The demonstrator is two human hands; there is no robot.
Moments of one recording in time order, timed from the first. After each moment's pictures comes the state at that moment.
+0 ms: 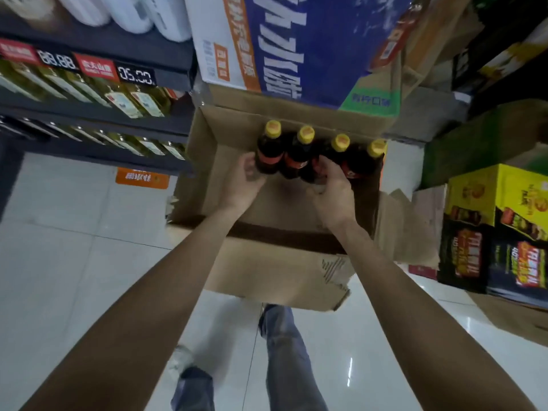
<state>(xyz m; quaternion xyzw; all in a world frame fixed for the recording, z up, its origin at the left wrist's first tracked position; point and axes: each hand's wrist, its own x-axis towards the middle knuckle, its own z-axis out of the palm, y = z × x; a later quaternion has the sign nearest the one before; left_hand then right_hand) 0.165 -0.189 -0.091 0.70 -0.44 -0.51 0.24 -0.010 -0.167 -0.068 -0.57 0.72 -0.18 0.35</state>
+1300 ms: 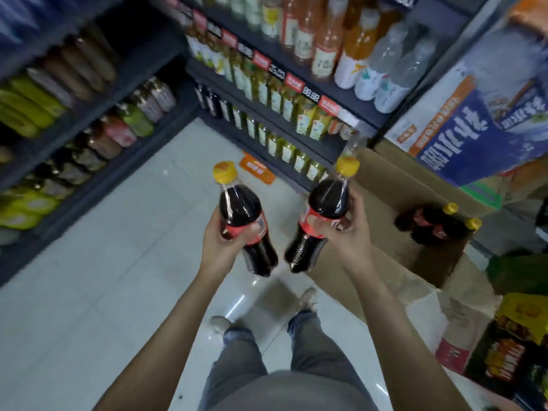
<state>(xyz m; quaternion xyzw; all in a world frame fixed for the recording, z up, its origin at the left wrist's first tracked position) 0.386 0.125 0.124 0.67 -0.25 -0.37 0.59 0.212 0.013 0.147 -0.56 0.49 -0.29 0.60</state>
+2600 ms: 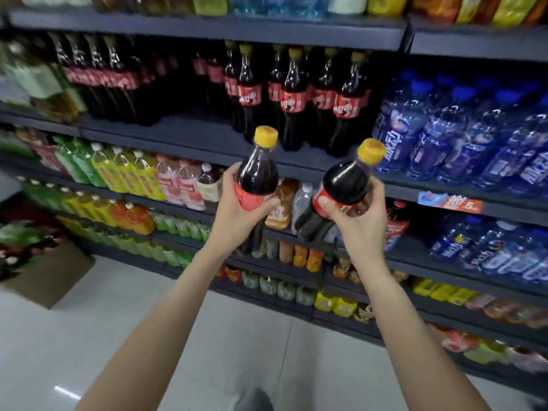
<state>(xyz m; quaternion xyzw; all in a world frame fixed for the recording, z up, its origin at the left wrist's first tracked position) 1.094 0.736 0.296 0.78 -0.08 0.19 0.59 1.098 0.535 0.294 -0.73 -0.04 -0.21 0.65</state>
